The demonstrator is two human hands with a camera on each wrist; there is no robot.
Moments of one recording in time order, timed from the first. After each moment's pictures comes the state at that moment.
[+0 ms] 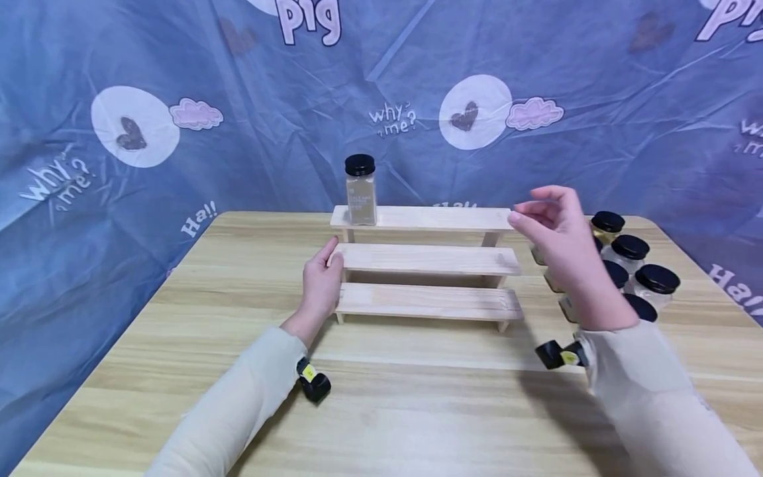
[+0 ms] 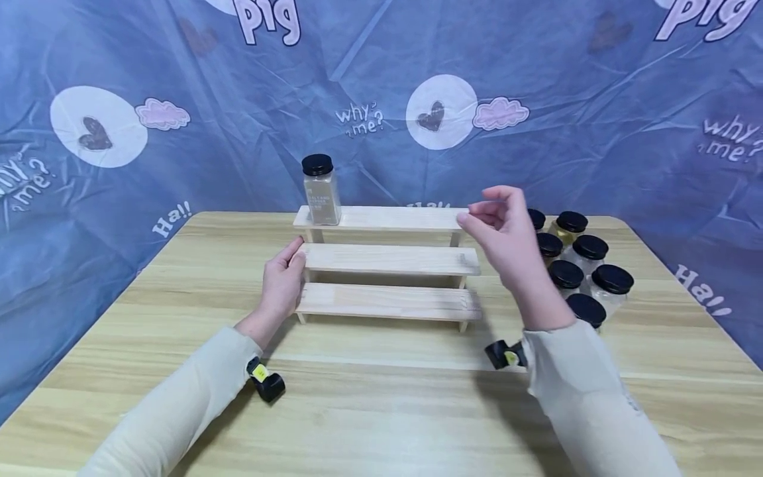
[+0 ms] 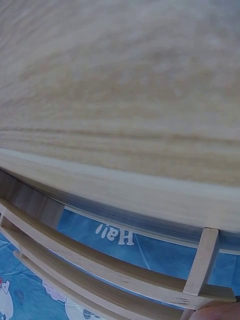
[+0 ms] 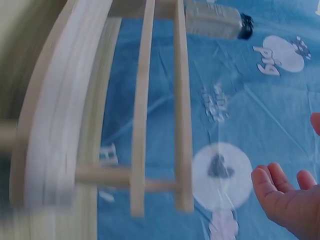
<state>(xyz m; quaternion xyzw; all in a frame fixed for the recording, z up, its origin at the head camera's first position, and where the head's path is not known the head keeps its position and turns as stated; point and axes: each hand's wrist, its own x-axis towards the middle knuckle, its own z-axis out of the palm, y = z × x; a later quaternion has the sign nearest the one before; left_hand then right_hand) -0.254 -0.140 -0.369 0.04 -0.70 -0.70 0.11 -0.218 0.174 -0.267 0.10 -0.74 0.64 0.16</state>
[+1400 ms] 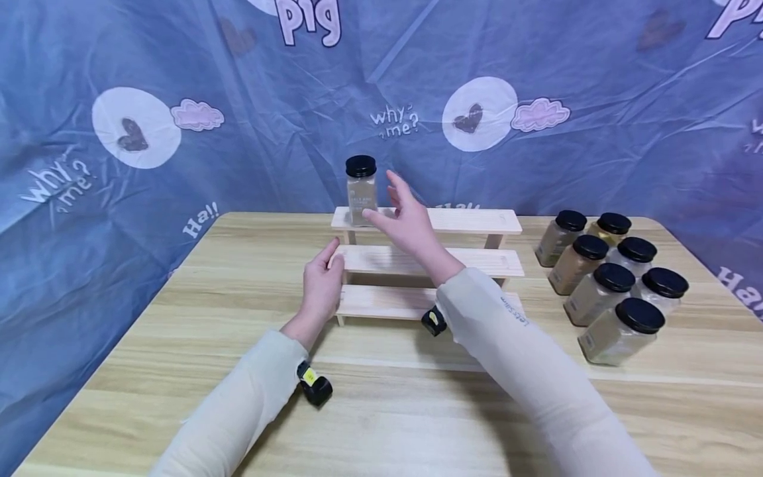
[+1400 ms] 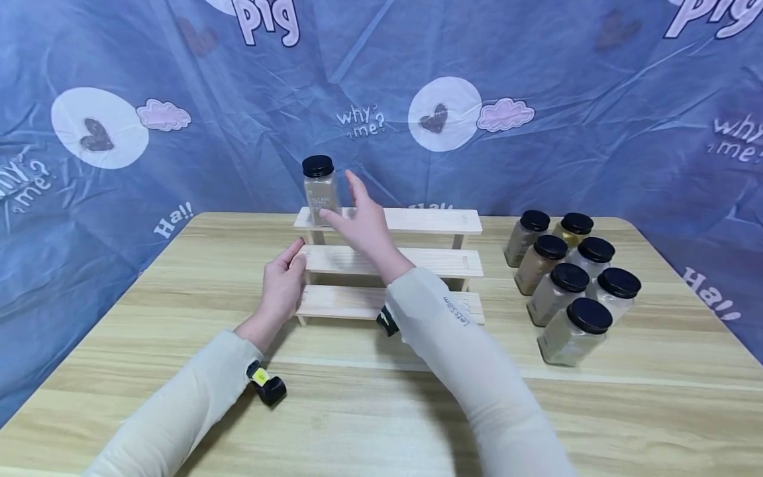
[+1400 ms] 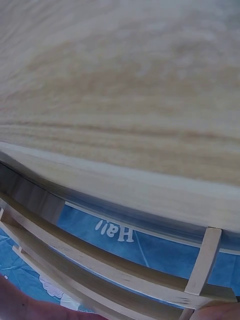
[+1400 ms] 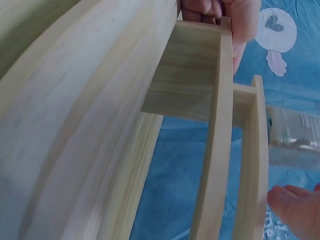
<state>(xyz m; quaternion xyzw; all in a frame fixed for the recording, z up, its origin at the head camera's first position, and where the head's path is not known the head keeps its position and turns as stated) -0.256 -0.141 -0.370 0.06 -0.70 -0.70 0.11 -0.295 0.017 -0.286 0.16 -0.82 0.55 0.06</state>
